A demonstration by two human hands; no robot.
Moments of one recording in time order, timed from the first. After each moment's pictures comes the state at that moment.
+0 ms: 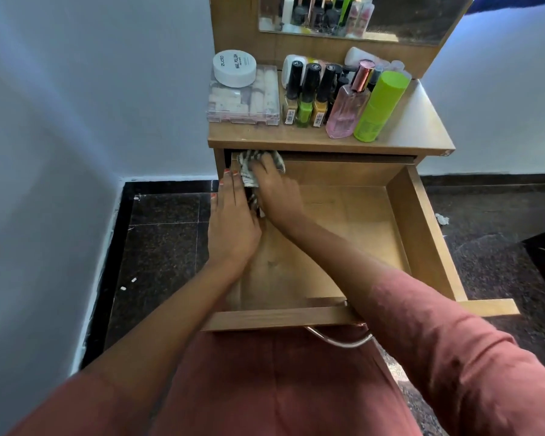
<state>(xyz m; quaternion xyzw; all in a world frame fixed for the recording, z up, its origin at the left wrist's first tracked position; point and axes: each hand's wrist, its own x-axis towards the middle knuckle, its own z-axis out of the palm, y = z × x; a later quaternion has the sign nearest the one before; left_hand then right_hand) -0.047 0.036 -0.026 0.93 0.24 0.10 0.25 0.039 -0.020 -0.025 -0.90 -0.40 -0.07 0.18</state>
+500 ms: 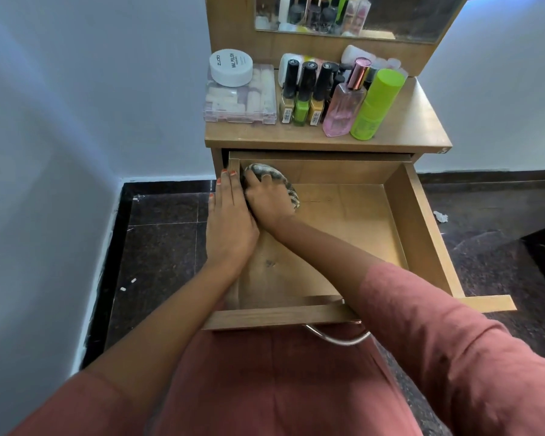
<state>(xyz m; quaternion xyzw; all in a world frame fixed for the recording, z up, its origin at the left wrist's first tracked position) -0.047 0.035 -0.028 0.94 0.24 0.10 0.22 0.035 -0.011 -0.034 -0.90 -0.41 -0.09 -0.10</state>
